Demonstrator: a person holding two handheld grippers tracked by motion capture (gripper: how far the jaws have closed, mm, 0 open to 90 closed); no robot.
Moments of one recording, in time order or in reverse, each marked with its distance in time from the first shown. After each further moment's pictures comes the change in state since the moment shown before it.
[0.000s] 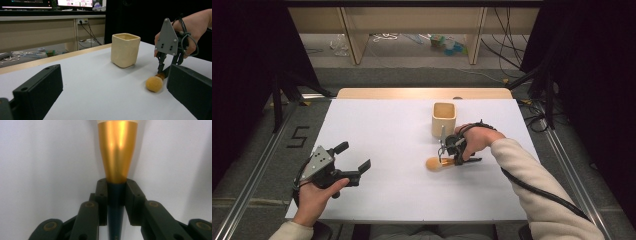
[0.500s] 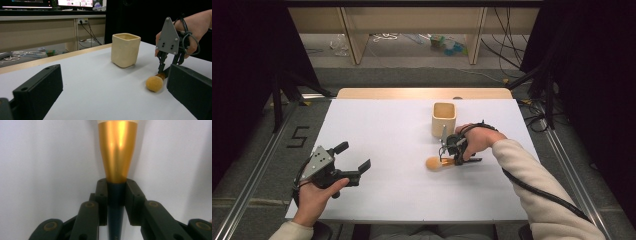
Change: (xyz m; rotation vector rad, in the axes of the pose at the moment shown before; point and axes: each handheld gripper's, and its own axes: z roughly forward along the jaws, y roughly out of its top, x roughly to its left) left arm 0.000 0.000 0.000 -0.001 0.000 -0.002; right arm 0.002 -0.003 -0.001 -0.037 0.001 0.035
